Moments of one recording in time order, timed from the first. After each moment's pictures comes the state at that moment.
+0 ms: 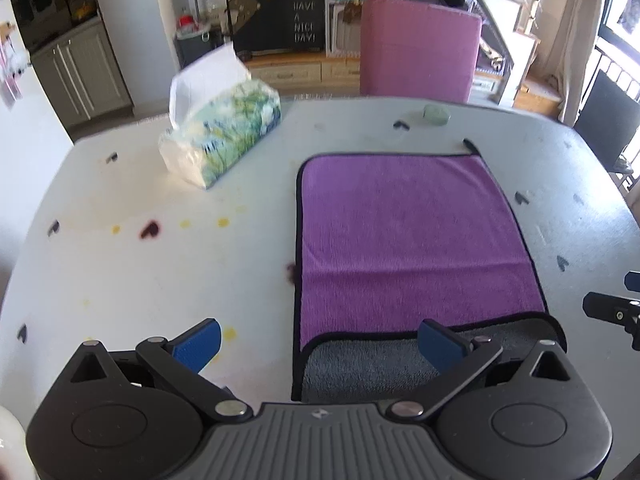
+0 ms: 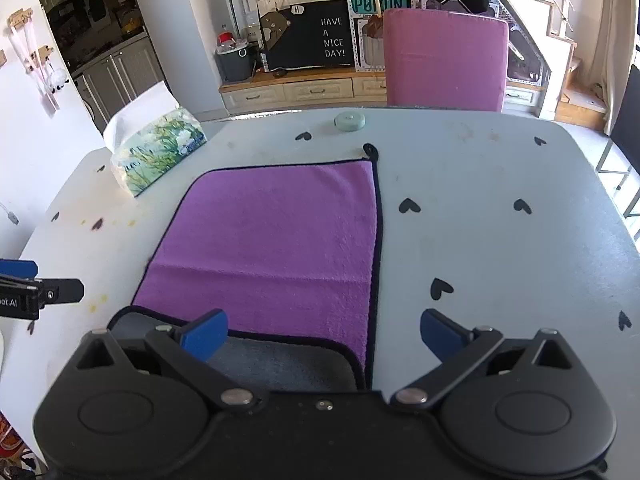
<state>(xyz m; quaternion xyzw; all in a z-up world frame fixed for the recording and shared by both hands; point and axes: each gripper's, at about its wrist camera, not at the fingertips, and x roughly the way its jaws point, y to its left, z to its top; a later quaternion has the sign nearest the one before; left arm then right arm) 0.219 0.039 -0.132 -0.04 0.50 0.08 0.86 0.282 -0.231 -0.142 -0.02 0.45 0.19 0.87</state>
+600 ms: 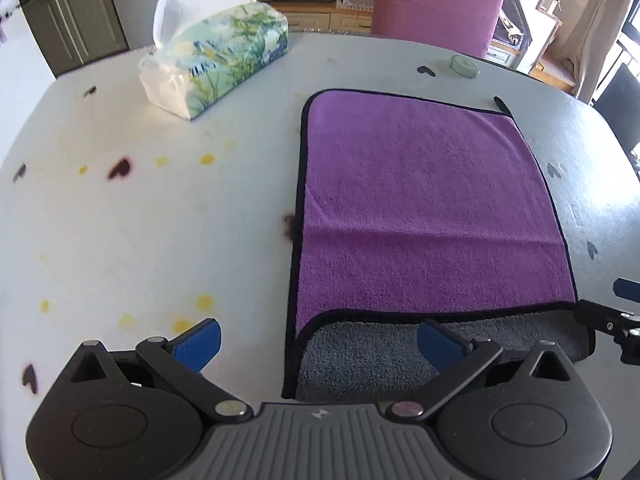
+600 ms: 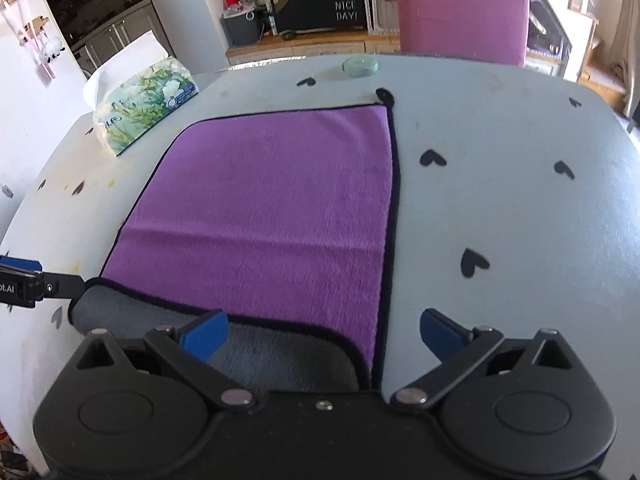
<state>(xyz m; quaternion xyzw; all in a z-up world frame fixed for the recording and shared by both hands) 0.247 0.058 -0.190 -0.09 0.55 0.08 0.82 0.312 -0.219 -0.203 -0.03 0.49 0.21 0.85</state>
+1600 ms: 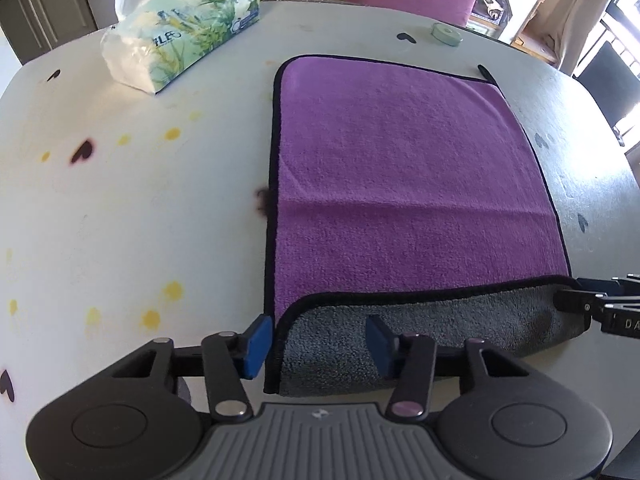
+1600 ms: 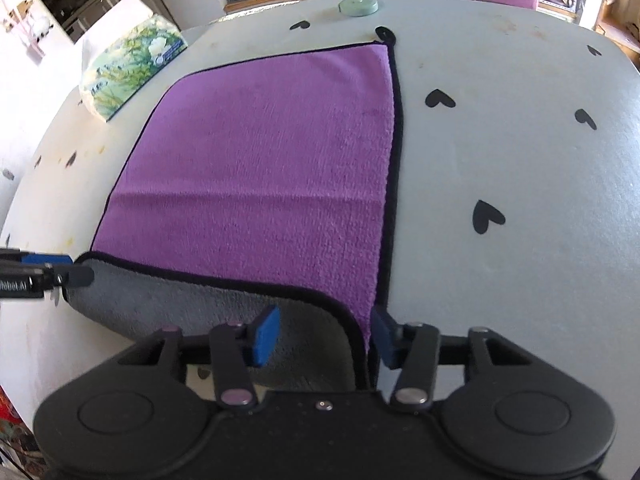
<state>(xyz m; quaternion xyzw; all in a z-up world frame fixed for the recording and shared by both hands) 0.253 0.059 -0.207 -0.09 0.58 0.04 0.81 0.329 -0.223 -0.226 -0.03 0.57 0.22 0.79</state>
